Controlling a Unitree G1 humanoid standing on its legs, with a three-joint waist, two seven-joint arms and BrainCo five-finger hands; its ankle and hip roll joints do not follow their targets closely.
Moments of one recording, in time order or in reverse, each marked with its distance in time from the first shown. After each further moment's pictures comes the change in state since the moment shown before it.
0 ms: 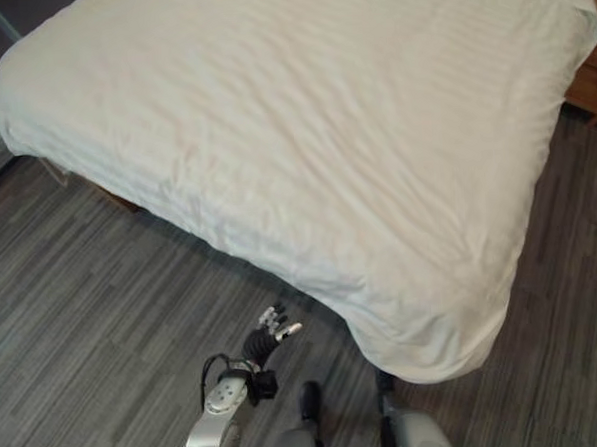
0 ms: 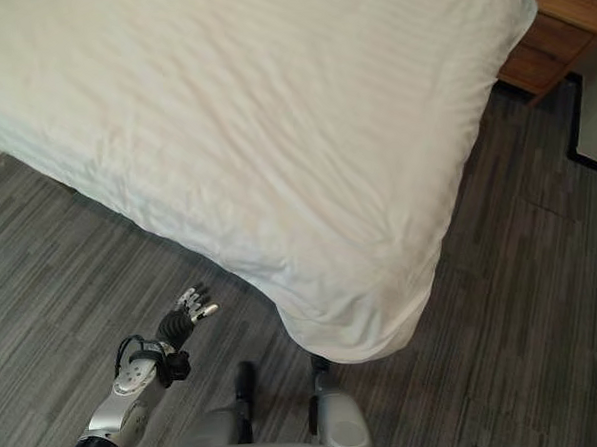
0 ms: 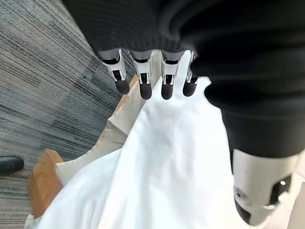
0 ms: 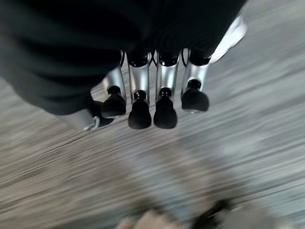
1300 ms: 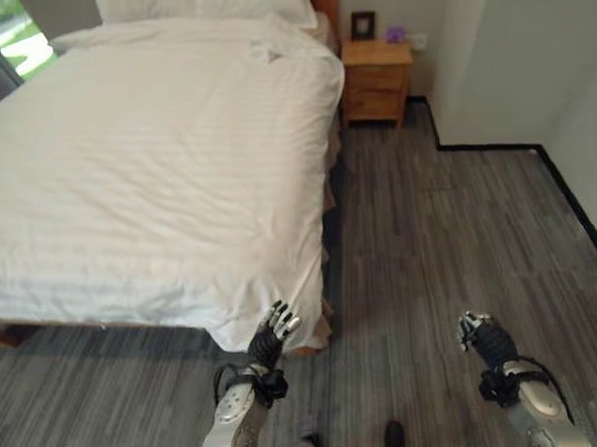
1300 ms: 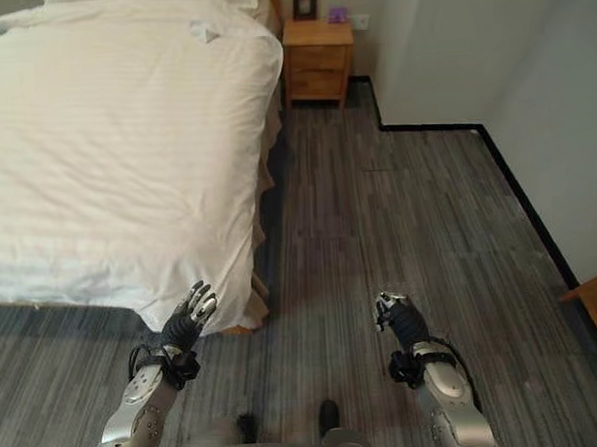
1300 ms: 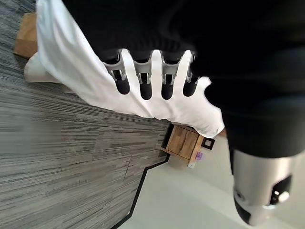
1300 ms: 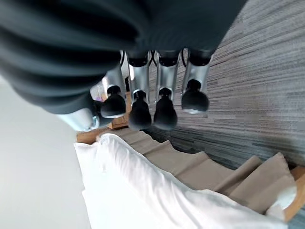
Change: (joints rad) left arm 0.028 -0.127 0.068 -0.058 -0.057 0.007 -0.008; right arm 0.088 -0.006 0.366 -0.866 -0.258 -0.010 0.083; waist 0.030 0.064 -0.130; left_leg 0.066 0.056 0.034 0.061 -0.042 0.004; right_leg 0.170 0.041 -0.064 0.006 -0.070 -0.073
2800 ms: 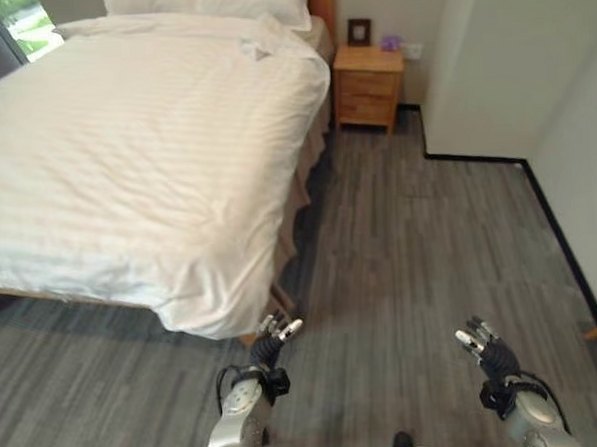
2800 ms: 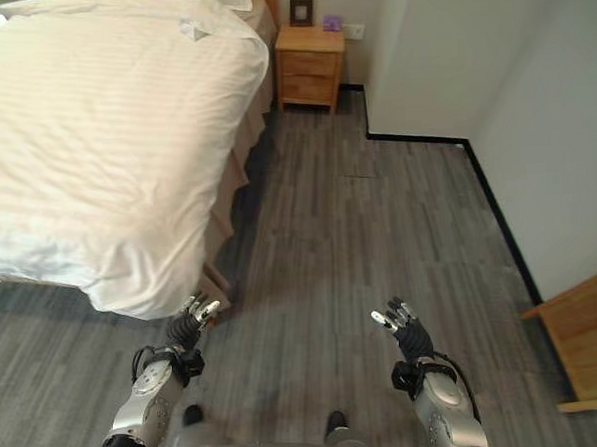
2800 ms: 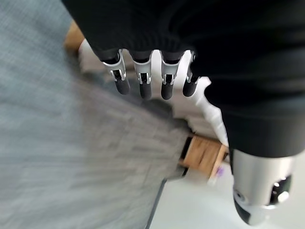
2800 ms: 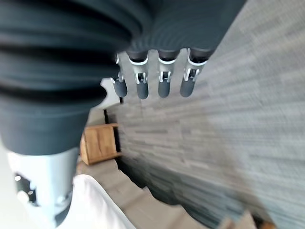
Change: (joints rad) left arm -0.019 -0.019 0.021 0.164 0.056 0.021 0.058; right arm -0.034 0.027 -0.048 0.191 0.043 0.023 -0.051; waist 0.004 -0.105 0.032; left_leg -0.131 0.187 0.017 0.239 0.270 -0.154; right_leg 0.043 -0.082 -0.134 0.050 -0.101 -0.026
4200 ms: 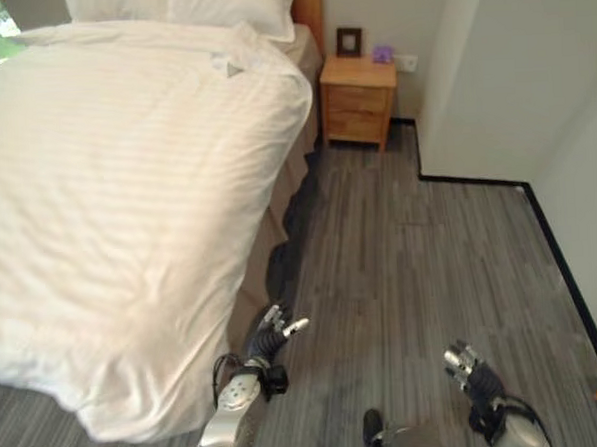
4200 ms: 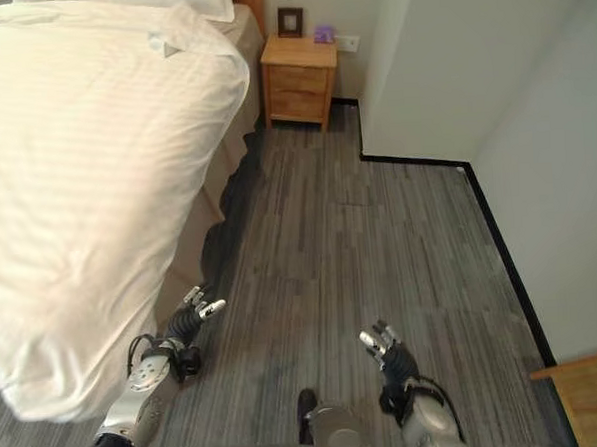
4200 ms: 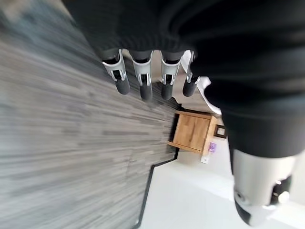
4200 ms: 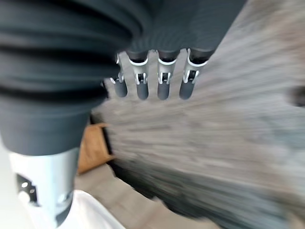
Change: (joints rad) left arm -0.029 0.050 -0.055 -0.093 0.039 0.003 0.014; right arm 0.014 0.057 0.041 0.013 0.023 0.021 0.043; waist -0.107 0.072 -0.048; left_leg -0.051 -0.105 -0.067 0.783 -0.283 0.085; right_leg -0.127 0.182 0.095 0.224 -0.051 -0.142
